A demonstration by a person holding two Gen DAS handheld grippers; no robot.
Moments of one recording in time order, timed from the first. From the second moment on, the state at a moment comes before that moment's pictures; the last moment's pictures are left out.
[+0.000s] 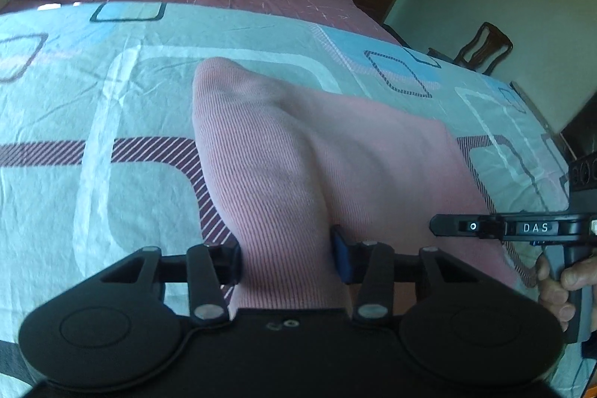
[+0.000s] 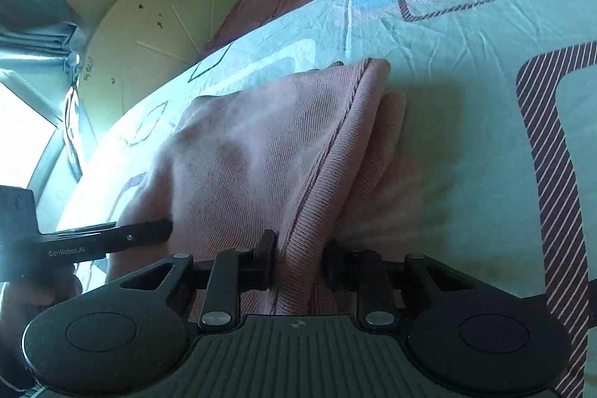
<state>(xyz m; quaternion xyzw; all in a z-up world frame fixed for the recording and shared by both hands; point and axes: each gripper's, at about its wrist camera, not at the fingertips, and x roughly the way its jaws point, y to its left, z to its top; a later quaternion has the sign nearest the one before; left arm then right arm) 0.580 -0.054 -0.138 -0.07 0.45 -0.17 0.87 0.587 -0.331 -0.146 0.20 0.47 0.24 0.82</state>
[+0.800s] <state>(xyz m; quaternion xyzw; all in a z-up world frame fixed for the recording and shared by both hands) 0.518 0.125 -0.079 -0.05 0.40 -0.15 0.90 0.556 -0.114 -0.079 0.11 0.41 0.30 0.85</state>
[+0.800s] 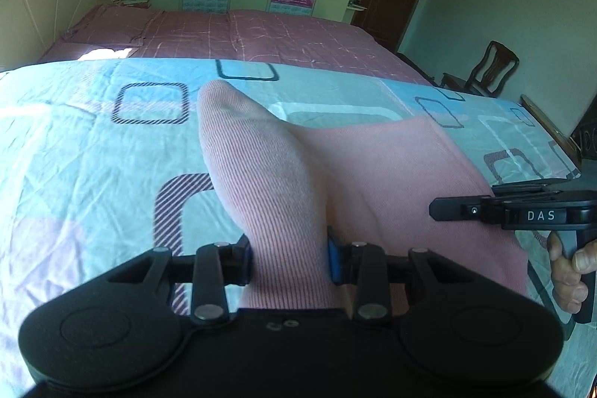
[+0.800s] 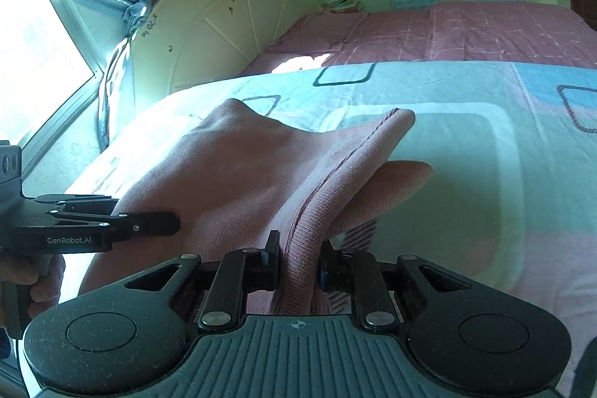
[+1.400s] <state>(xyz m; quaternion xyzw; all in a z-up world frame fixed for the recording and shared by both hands) 0.522 0.201 -0.138 -0.11 0.43 -0.16 0.88 0.561 -0.080 -0.153 0.17 0.47 0.26 0.82</state>
